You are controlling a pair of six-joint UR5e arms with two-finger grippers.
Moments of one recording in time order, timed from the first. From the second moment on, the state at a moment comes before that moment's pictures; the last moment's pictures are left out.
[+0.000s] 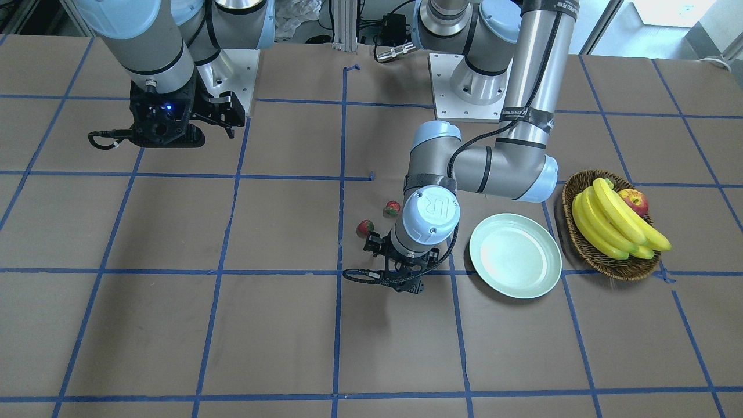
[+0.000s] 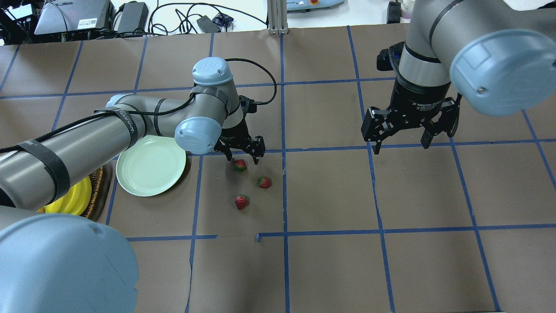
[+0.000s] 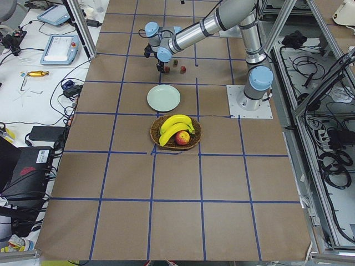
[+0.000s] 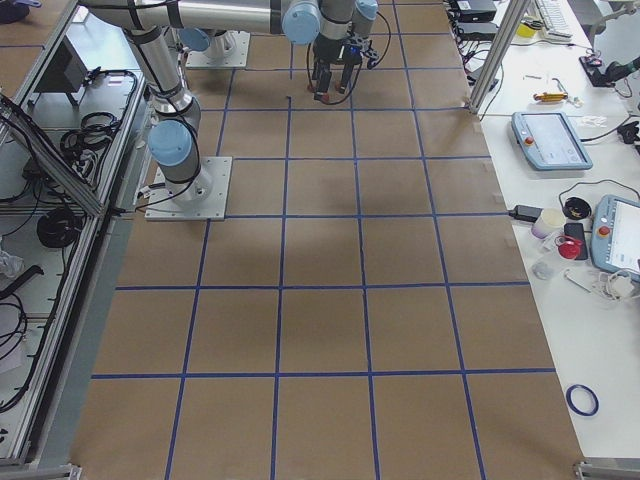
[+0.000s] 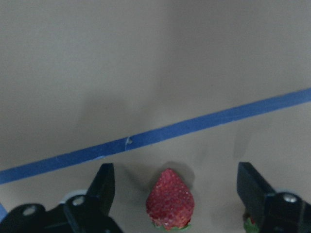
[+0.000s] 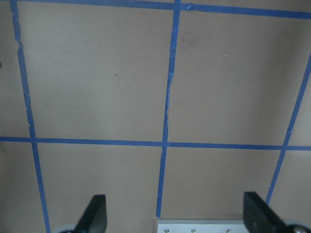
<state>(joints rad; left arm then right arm) -1.76 -2.09 -1.74 -1.07 1.48 0.05 1.63 -1.58 1.68 -1.45 -1.61 0.00</state>
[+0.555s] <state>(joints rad) -1.77 -2.07 -1.76 -1.09 1.52 0.05 1.63 -1.56 1.68 -1.46 -1.61 0.00</state>
